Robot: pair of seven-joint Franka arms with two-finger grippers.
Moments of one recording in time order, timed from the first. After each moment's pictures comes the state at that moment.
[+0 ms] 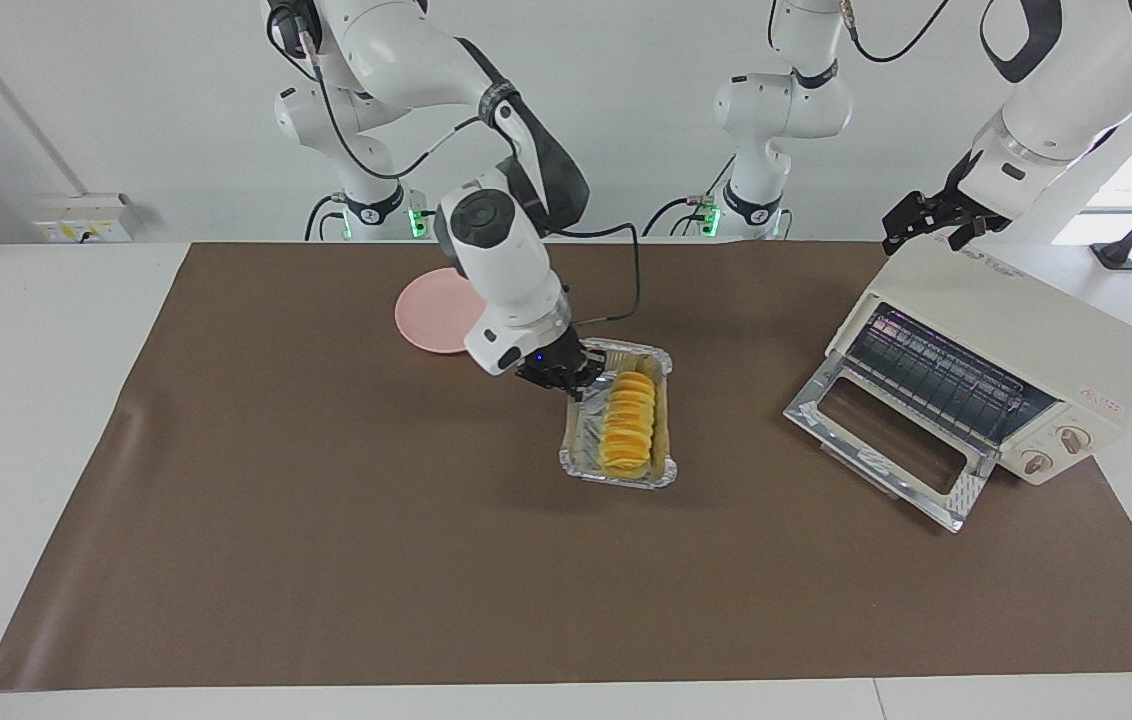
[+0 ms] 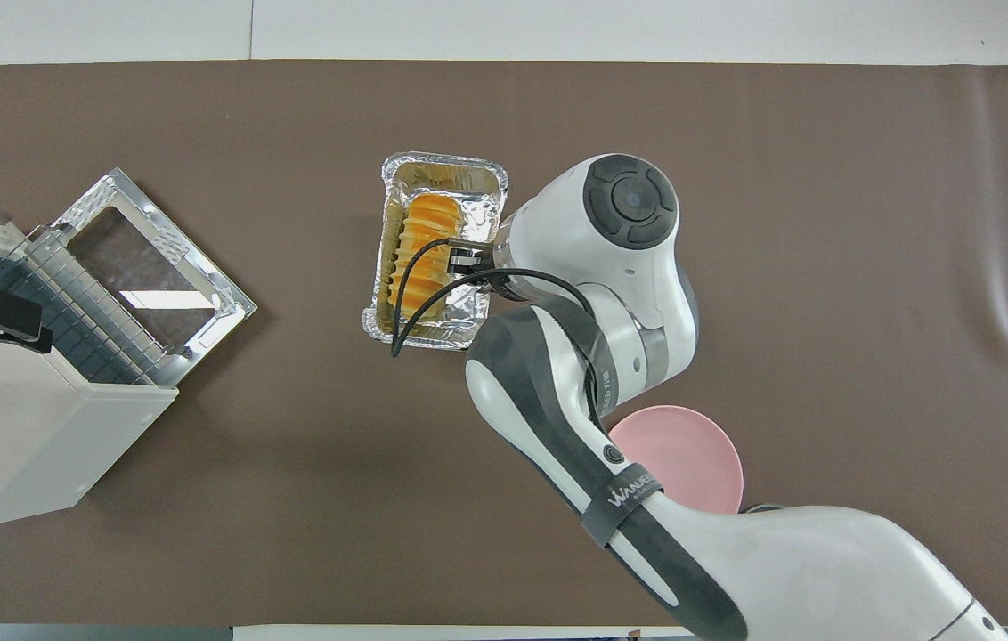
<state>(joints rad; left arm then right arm) -0.19 -0.05 0.17 -1.64 -0.01 1.39 -0.02 0.55 0.42 0.01 -1.61 0.33 2.21 0.57</state>
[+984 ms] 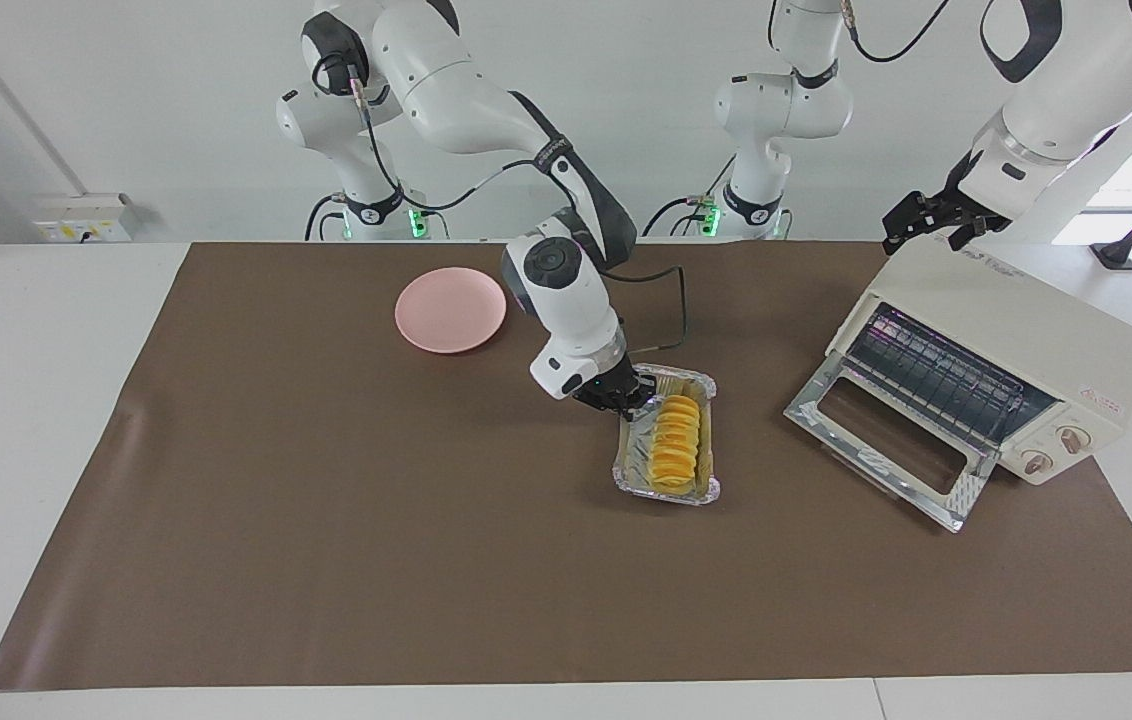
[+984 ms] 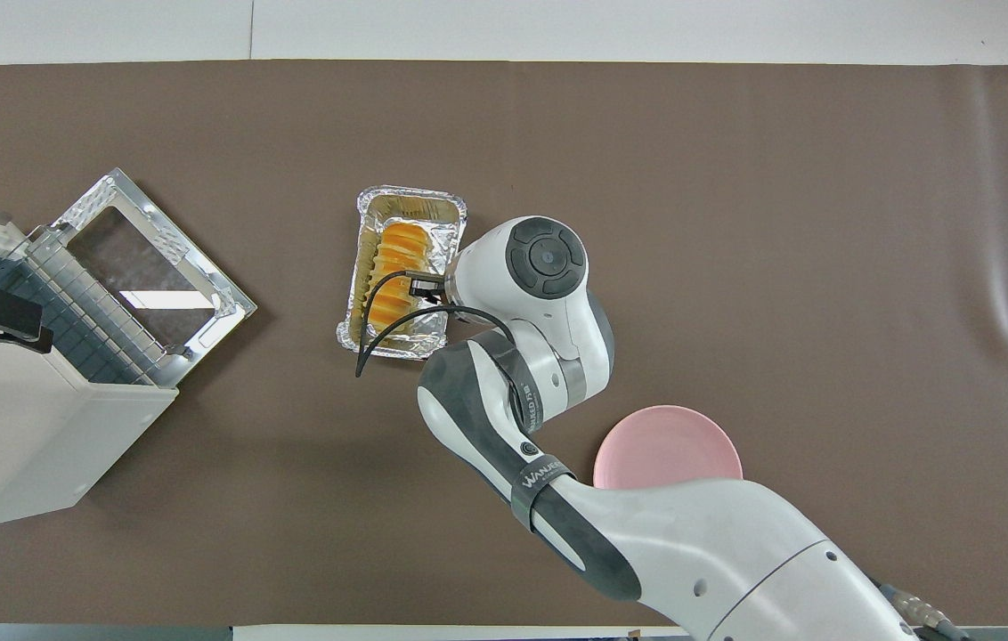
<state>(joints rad) -0.19 -0.05 0.17 -1.64 -0.01 1.39 -0.02 0.62 0.56 0.01 -1.62 0.34 2.40 0.60</state>
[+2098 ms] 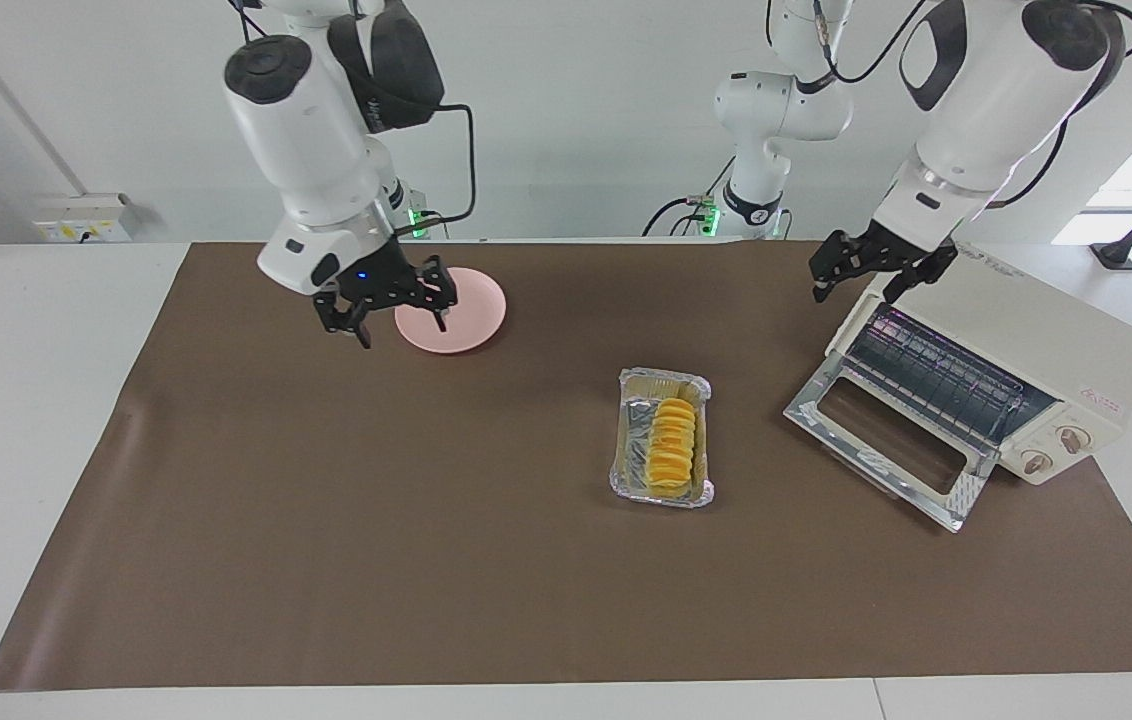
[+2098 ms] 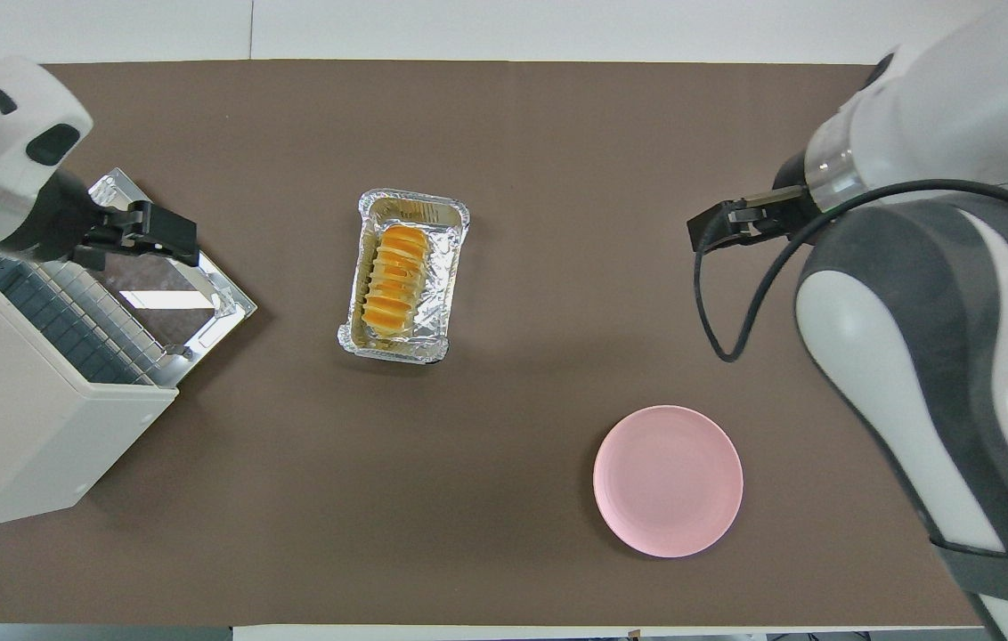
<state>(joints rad) -0.35 0.17 0.13 -1.47 -0.12 1.59 -0.13 0.24 0.11 -0.05 -1.57 0.12 1.70 0.00</state>
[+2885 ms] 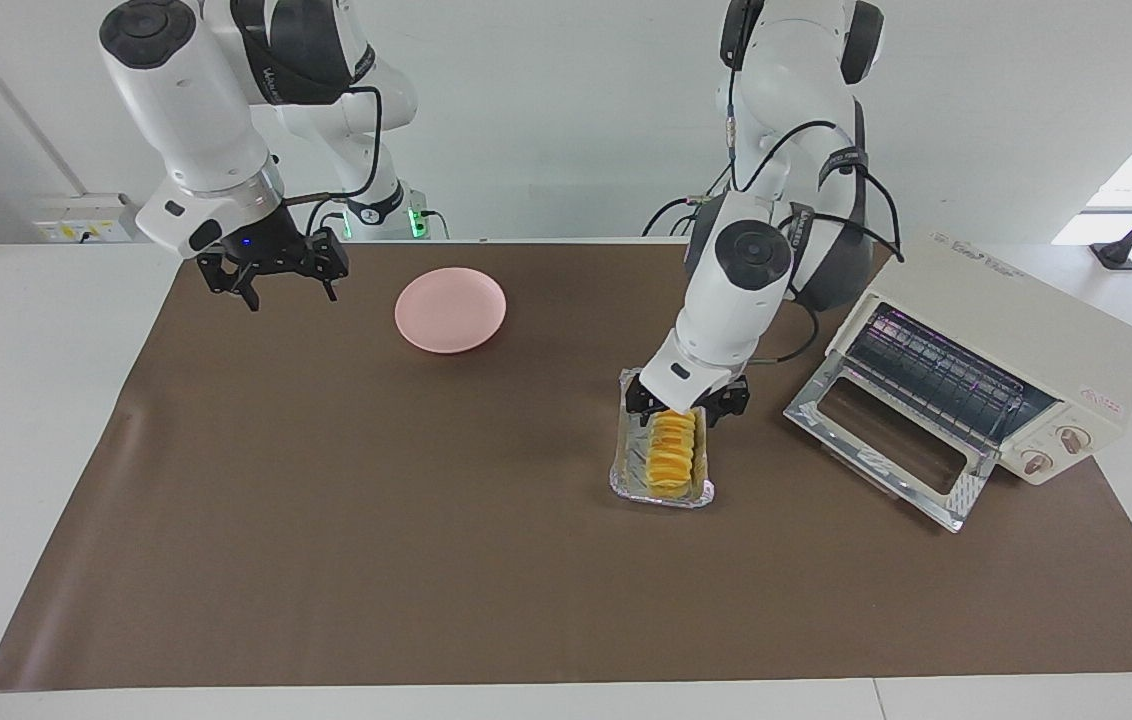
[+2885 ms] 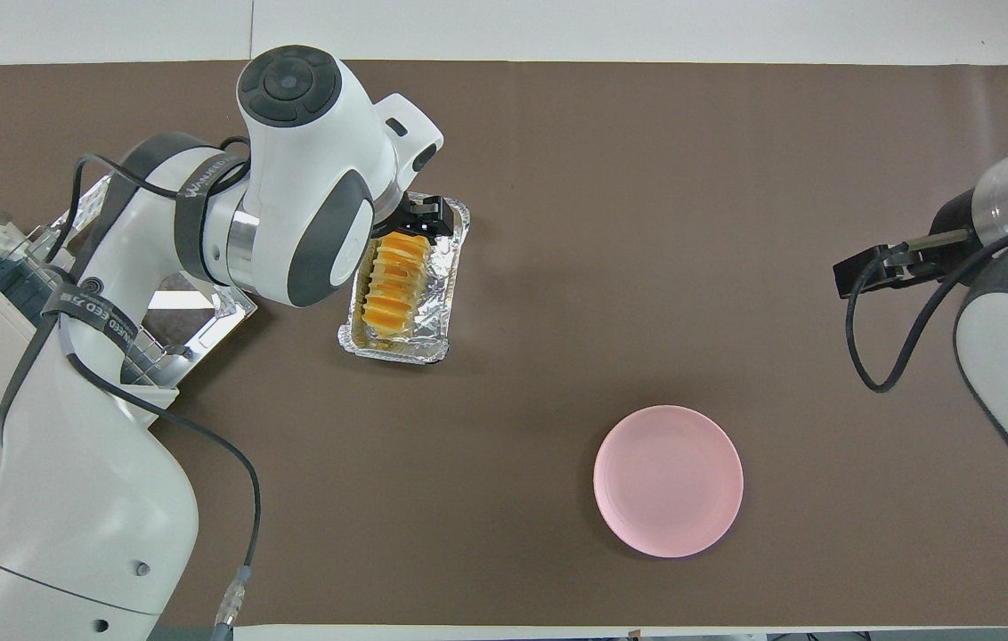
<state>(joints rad) -0.58 0.49 0.14 -1.47 -0.12 1.94 -0.35 0.12 0.01 -0.05 -1.68 -0.01 1.62 -0.06</state>
